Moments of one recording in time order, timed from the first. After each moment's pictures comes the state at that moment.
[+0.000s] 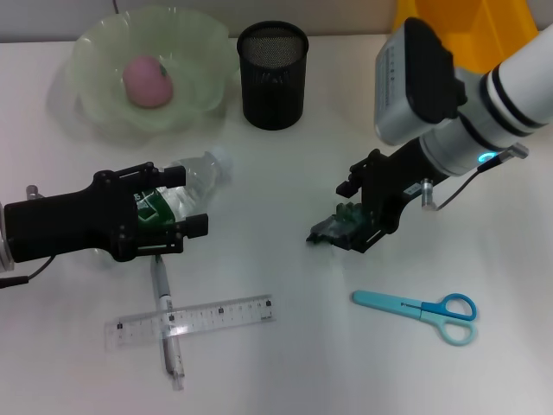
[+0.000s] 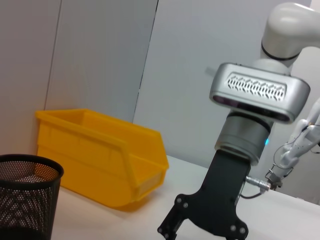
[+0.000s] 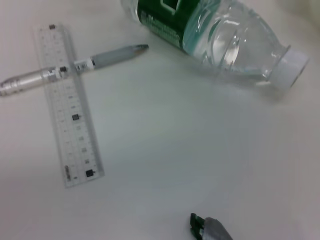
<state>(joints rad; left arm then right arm) -0.42 -1.89 1.26 0.42 1.35 1.55 -1.16 0.88 2.08 -1.28 -0.72 -2.40 -1.30 1.73</state>
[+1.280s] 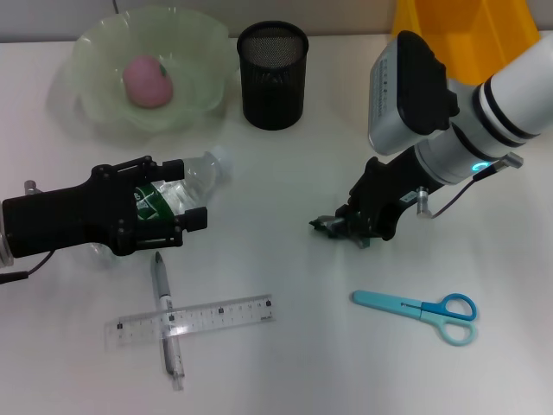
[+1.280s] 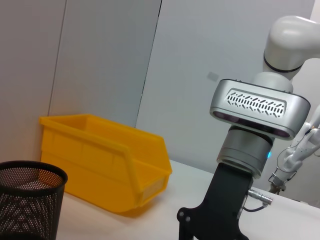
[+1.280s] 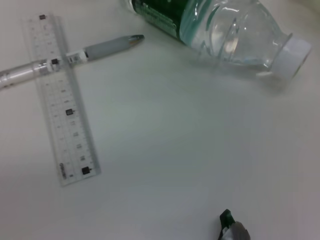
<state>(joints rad) -0.42 -1.89 1.25 0.42 1.35 1.55 -1.16 0.88 2.08 -1.30 -0.68 -2.39 -1.25 1.74</state>
